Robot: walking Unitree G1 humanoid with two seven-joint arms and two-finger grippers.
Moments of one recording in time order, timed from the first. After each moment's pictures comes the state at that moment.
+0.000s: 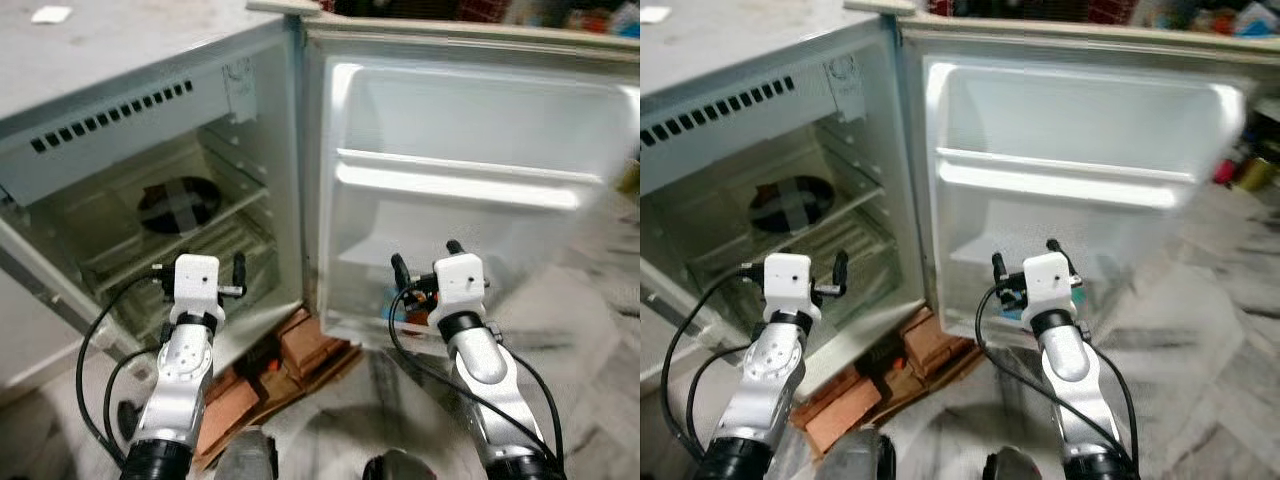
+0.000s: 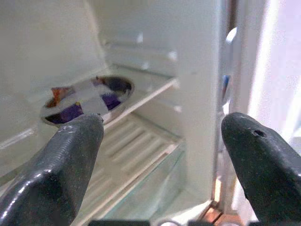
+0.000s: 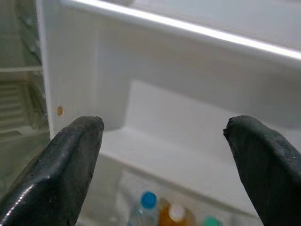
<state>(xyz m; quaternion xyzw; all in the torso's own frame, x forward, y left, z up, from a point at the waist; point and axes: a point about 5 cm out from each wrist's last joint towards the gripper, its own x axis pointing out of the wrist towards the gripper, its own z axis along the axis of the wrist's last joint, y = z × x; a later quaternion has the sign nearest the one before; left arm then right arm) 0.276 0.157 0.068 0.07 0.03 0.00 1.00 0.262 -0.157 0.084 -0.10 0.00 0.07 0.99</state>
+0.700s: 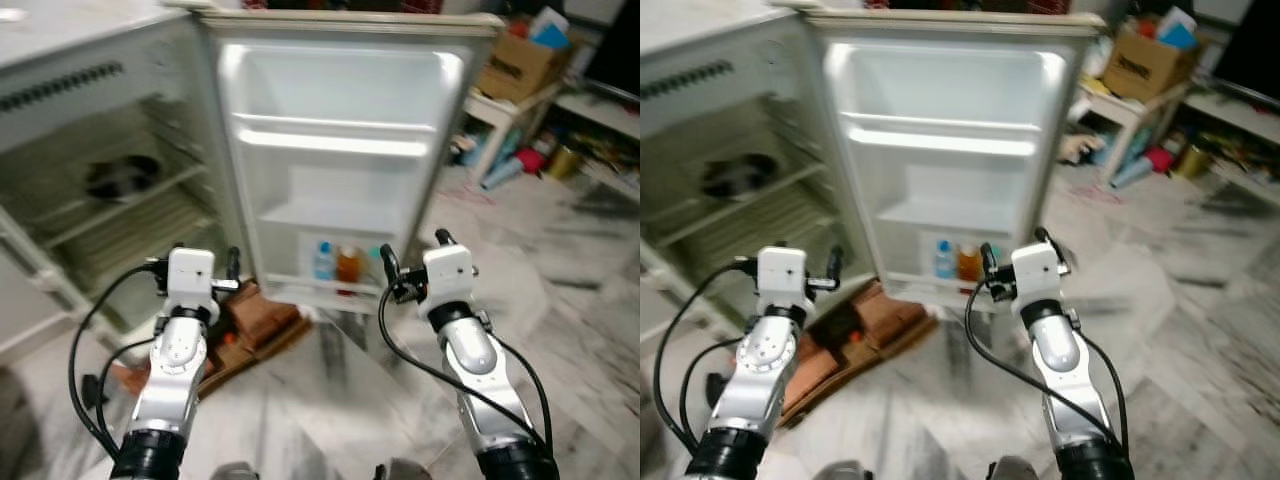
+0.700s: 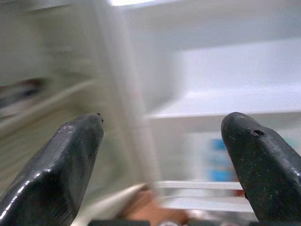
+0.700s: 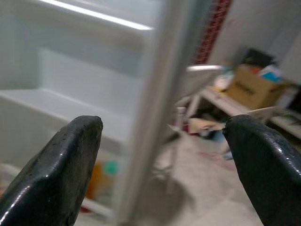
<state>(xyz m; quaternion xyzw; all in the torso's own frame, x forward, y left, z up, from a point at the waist) 0.278 0.137 0.066 0.06 0.03 -0.03 1.00 0.269 -0.159 0.090 -0.12 -0.02 0.08 0.99</state>
